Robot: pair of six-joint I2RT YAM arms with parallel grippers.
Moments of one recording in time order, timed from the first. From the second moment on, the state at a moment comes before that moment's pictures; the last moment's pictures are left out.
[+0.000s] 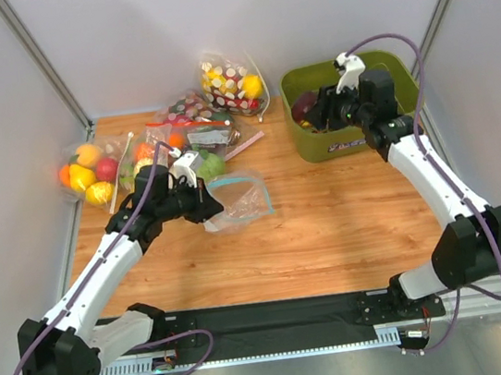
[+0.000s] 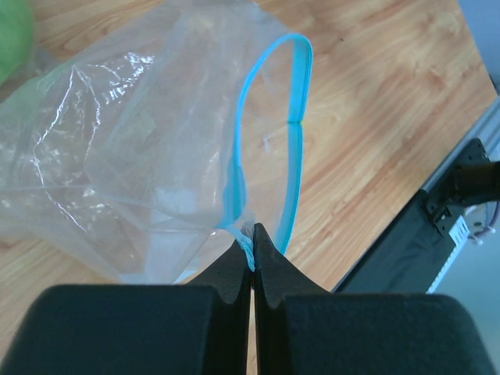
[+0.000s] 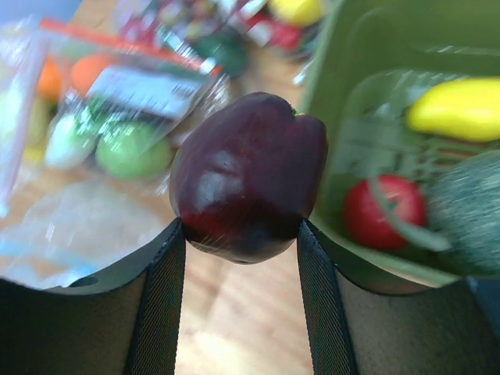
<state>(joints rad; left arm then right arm) -0.40 1.06 0.83 -0.38 0.48 -0.23 0.24 1.40 1.27 -0.26 -0.34 0.19</state>
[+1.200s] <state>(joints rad) -0.45 1.10 0.88 -0.51 0.38 -0.16 0.01 1.65 1.49 -0.32 -0.22 0.14</state>
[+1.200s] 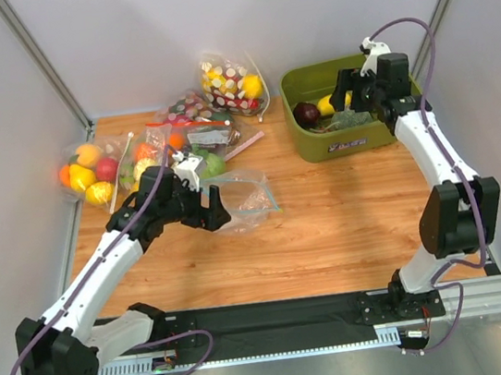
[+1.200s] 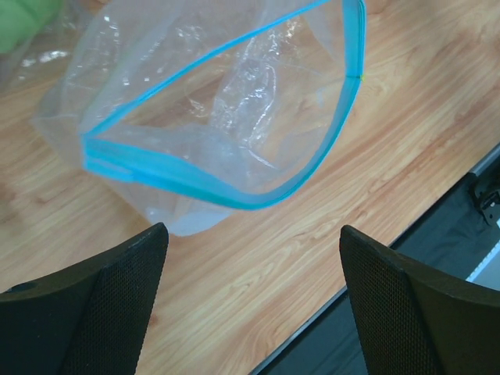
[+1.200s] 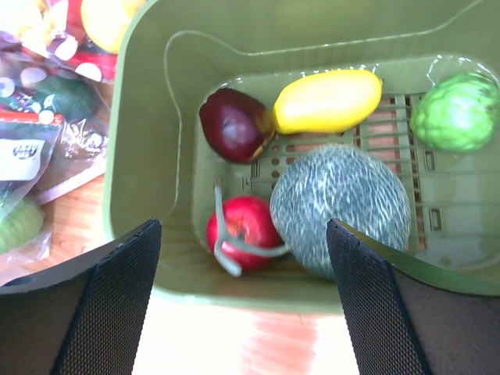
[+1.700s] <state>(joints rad) -0.44 0.82 1.13 -0.60 -0.17 -0.06 0.01 1.37 1.37 -0.34 -0.20 0.16</state>
